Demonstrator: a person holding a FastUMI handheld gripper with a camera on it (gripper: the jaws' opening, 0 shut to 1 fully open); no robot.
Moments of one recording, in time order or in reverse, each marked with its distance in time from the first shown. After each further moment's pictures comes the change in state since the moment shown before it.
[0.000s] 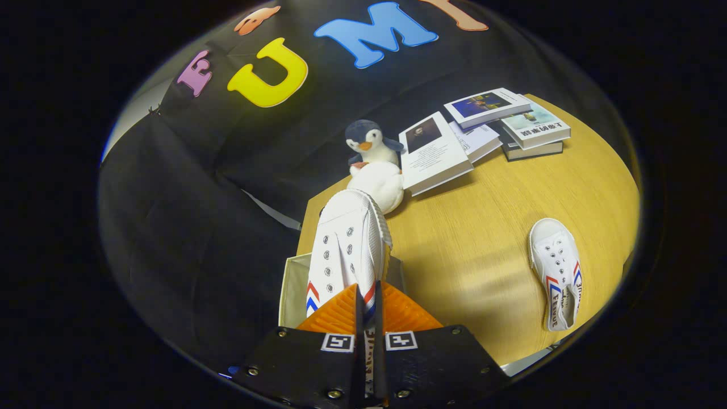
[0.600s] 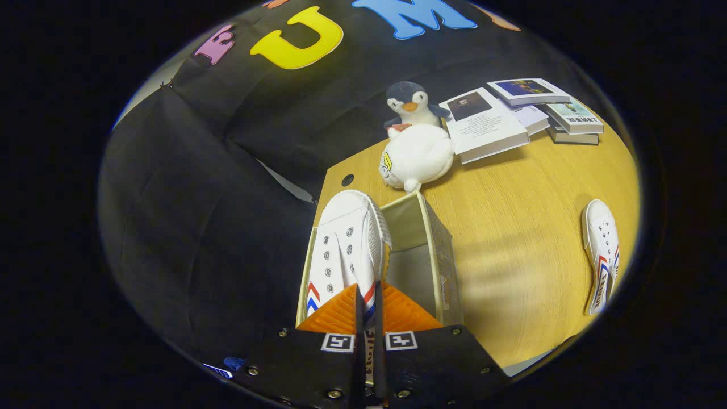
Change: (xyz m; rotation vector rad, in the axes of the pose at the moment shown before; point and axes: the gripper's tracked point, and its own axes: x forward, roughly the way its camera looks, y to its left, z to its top) arm 0.064 0.063 -0.062 -0.062 0.113 0.016
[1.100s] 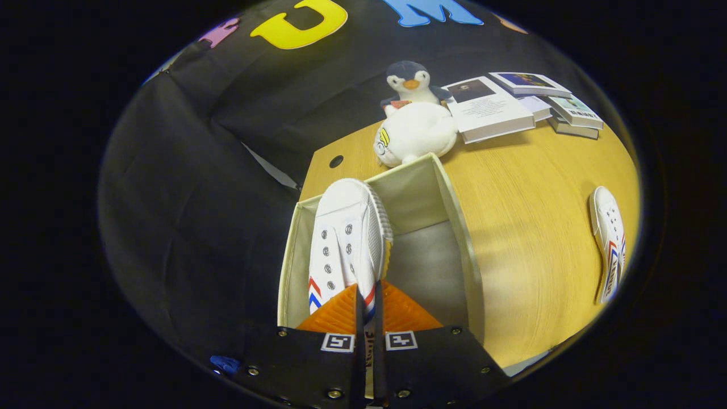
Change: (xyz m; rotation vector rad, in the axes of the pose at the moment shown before) arm 0.047 0.001 -0.037 -0.035 0.041 -0.099
